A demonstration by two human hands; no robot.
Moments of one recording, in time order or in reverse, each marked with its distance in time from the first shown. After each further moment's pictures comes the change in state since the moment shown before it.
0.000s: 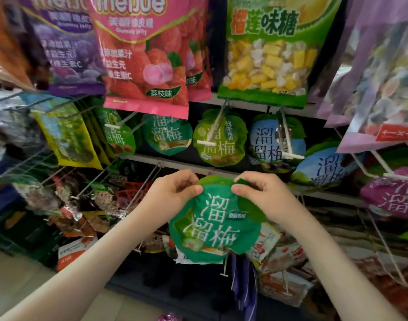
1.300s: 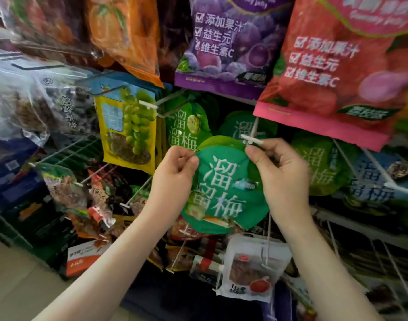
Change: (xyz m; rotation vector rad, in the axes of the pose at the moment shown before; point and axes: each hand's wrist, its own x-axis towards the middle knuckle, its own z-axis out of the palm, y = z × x) left_hand 0.023 -0.096 -0.155 -0.426 0.484 -0.052; right_hand 0.139 -0.077 0.182 0.054 0.543 -0.302
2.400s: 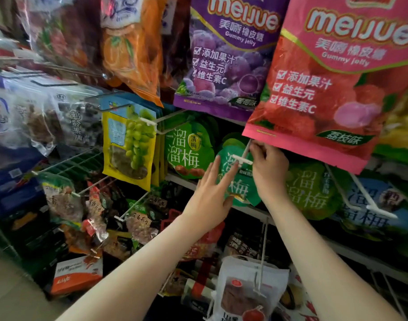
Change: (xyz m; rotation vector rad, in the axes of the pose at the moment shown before) left_hand 0.034 -0.057 0.068 0.835 -0.286 0.519; right_hand 0.077 0.054 0.011 -0.310 0.059 -0.126
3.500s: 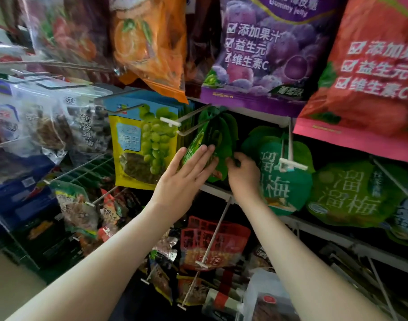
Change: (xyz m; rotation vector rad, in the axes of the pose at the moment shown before) left_hand -0.001 -0.111 -0.047 1.146 0.236 0.290; right_hand -0.020 -0.014 0.103 0.106 -0.234 0.369
